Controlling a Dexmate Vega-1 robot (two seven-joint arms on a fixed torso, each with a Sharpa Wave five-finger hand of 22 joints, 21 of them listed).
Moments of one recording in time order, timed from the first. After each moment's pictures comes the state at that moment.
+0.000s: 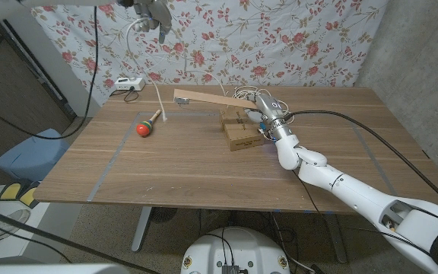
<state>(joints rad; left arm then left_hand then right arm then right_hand) -0.61 1.05 1.33 -2.22 0.47 0.99 -1.22 0.85 0.14 0.73 0.11 0.39 0.84 0.08 0.49 0.67 1.07 -0.06 1.45 1.23 1.14 -0.14 1.03 1.22 0.59 -0.01 1.57 0.29 -0.62 -0.50 -0.80 -1.30 -0.58 0.17 -0.71 1.01 0.03 0.45 0.13 0.29 0.93 -0.01 0.39 0.51 1.04 -0.12 1.13 1.16 0.94 -0.13 1.50 1.23 0.45 -0.05 1.35 0.18</state>
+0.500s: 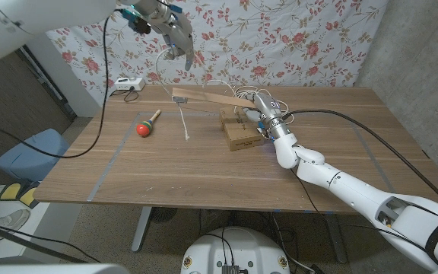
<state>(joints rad) -0.28 1.03 0.95 -2.24 0.23 0.81 -1.11 0.86 0.14 0.74 0.11 0.36 0.83 0.09 0.46 0.62 1.08 -0.07 1.47 1.20 1.15 -0.14 0.97 1.10 0.61 -0.02 1.57 0.27 -0.61 -0.49 -0.81 -1.28 -0.58 0.18 -0.72 1.01 0.03 0.45 0.13 0.30 0.93 -0.01 0.39 0.51 1.04 -0.12 1.13 1.16 0.94 -0.13 1.50 1.23 0.45 -0.05 1.35 0.18</state>
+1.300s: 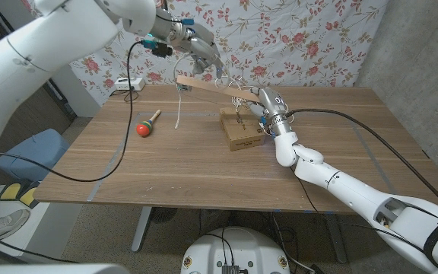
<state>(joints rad) 0.09 0.99 0.65 -2.29 -0.08 0.83 -0.79 0.86 0.15 0.74 0.09 0.30 0.84 0.08 0.43 0.61 1.09 -0.08 1.43 1.18 1.24 -0.16 0.89 0.95 0.69 -0.07 1.57 0.27 -0.61 -0.47 -0.78 -1.29 -0.56 0.12 -0.80 1.01 0.03 0.45 0.13 0.30 0.93 -0.01 0.39 0.51 1.04 -0.12 1.13 1.16 0.94 -0.13 1.50 1.23 0.45 -0.05 1.35 0.18</state>
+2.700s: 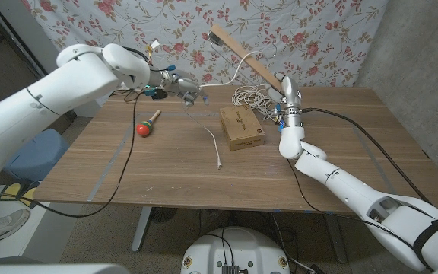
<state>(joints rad) 0.38 1.04 0.57 -2.11 -0.42 0.84 -0.39 0.87 0.13 0.75 0.06 0.27 0.86 0.07 0.43 0.73 1.10 -0.09 1.47 1.23 1.22 -0.15 0.93 1.12 0.64 -0.03 1.57 0.32 -0.63 -0.40 -0.64 -1.21 -0.32 0.33 -0.92 1.01 0.03 0.45 0.13 0.30 0.93 -0.01 0.39 0.51 1.04 -0.12 1.14 1.17 0.95 -0.14 1.50 1.23 0.45 -0.05 1.35 0.18</state>
